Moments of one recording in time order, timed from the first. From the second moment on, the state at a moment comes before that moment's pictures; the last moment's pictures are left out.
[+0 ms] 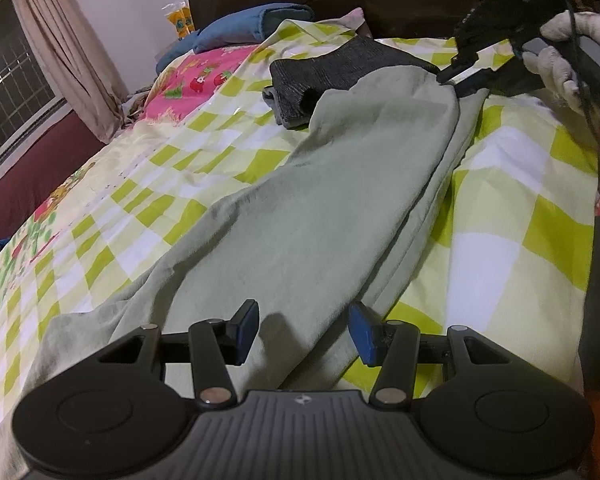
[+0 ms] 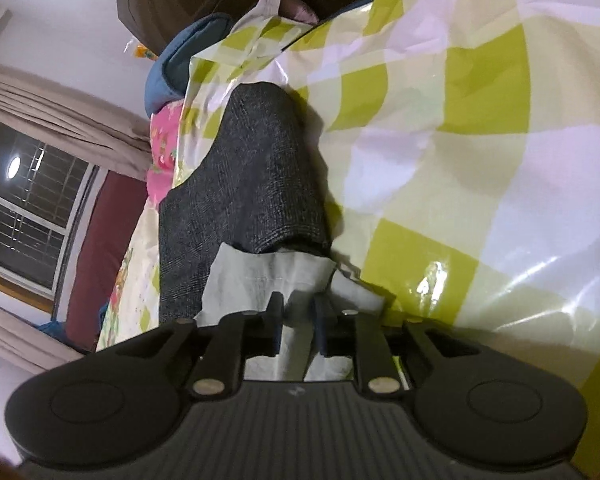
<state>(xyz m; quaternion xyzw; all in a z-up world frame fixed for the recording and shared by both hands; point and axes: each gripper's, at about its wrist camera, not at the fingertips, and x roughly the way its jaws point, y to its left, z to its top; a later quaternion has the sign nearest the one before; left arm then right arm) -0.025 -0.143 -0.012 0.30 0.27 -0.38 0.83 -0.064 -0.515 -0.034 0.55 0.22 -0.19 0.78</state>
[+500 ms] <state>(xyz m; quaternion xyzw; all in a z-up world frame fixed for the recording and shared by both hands) -0.019 -0.145 -0.012 0.29 0.27 -0.38 0.84 -0.059 -0.518 -0.038 0.56 0.23 -0.19 0.77</state>
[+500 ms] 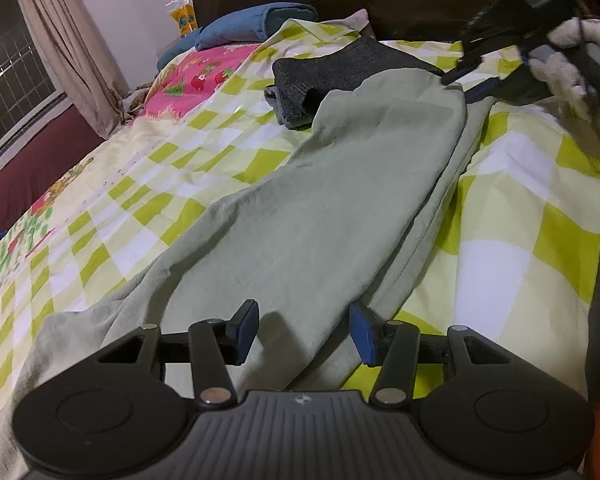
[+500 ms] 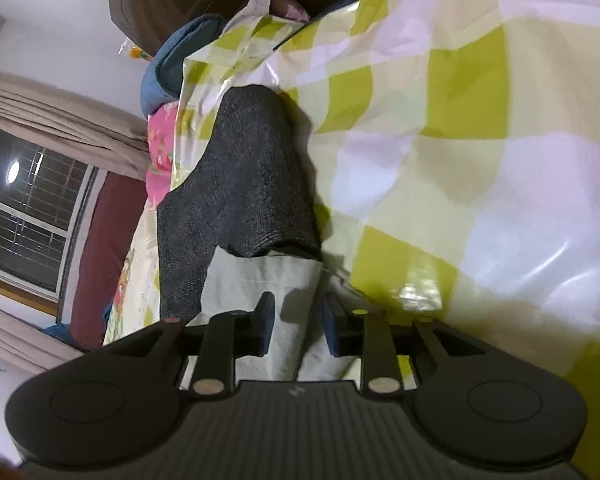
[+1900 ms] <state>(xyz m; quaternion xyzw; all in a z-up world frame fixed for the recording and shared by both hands) -0.012 -0.113 0.003 0.28 0.24 -0.33 0.87 -0.073 -0.502 -0.037 0.56 0.21 -0.17 0.79</state>
